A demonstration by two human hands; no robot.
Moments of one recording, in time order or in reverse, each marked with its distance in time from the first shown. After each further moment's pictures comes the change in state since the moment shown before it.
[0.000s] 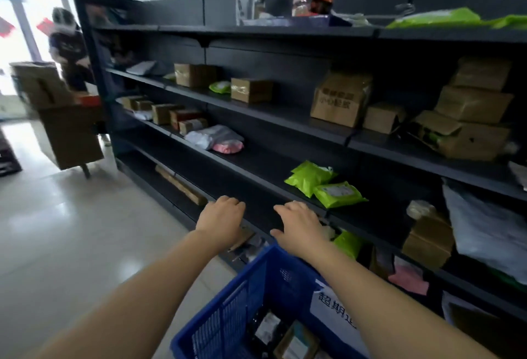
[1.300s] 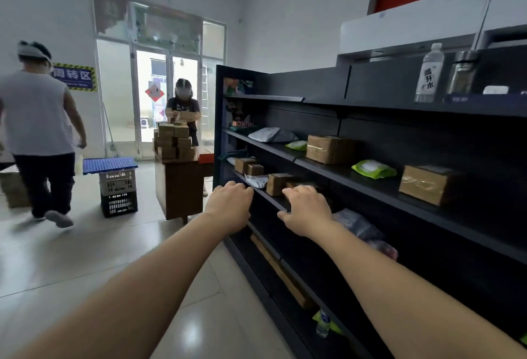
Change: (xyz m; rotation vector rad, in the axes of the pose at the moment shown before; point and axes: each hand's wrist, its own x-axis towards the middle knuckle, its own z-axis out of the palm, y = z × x) left_hand 0.168 -0.565 -0.068 0.176 0.204 -0.343; right_hand 0.498 -0.413 -0.028 -0.028 0.190 -0.299
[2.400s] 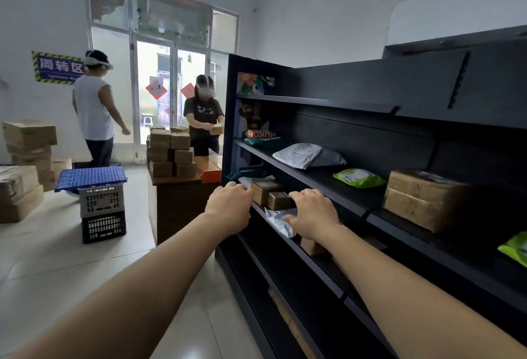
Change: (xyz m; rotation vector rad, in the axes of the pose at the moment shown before) left_hand 0.441 -0.269 0.231 -0.008 -0.030 -0.025; right_hand 0.540 -0.012 0.177 -0.044 -0.001 -0.044
